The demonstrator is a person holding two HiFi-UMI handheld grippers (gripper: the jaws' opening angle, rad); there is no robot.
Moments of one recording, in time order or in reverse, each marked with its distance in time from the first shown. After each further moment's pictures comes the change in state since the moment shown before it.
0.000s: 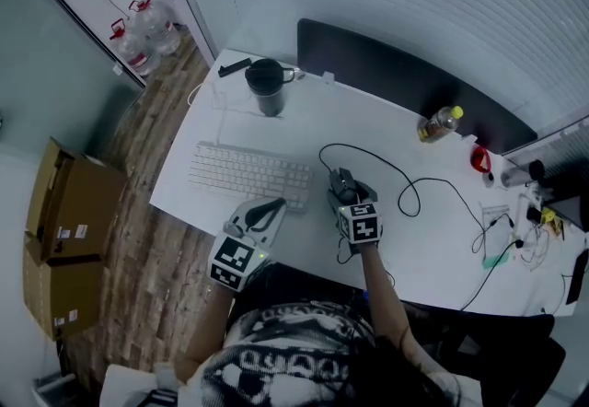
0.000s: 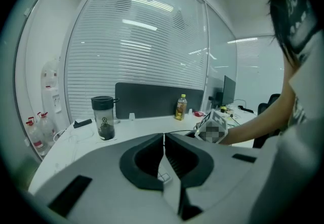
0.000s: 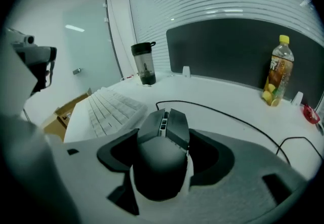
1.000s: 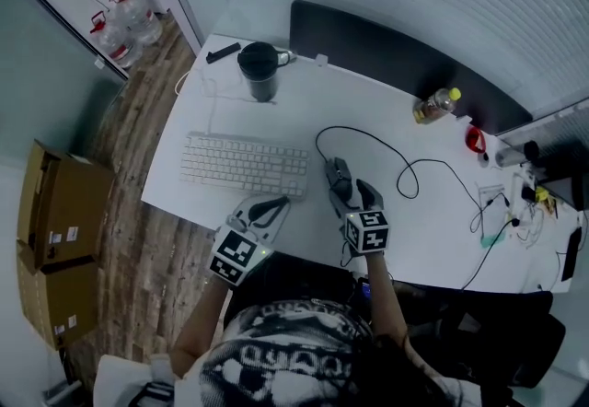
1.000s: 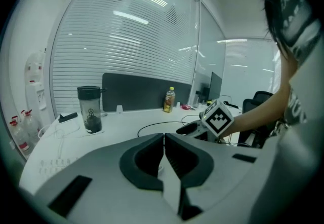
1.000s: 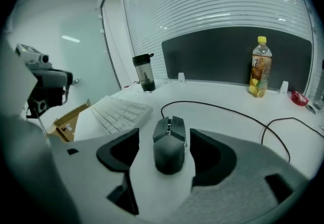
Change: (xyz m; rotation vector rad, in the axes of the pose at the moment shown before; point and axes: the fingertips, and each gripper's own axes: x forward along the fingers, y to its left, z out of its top) left arm -0.001 -0.010 -0.036 0.034 0.056 -0.156; right arm -0.041 0.017 -0.012 0.089 -0.095 -0.027
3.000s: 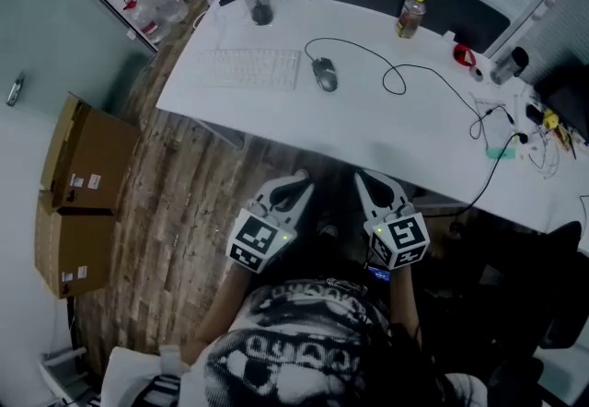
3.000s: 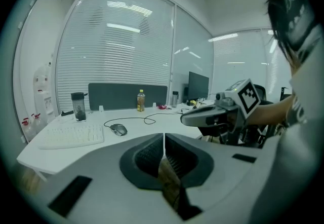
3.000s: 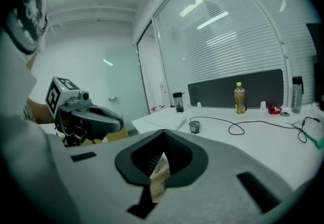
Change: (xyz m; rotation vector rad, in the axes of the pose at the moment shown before) left arm -0.085 -0.295 -0.049 0.051 -0.057 0.068; right arm -0.324 0.081 -0.094 -0.104 -0.349 0.217
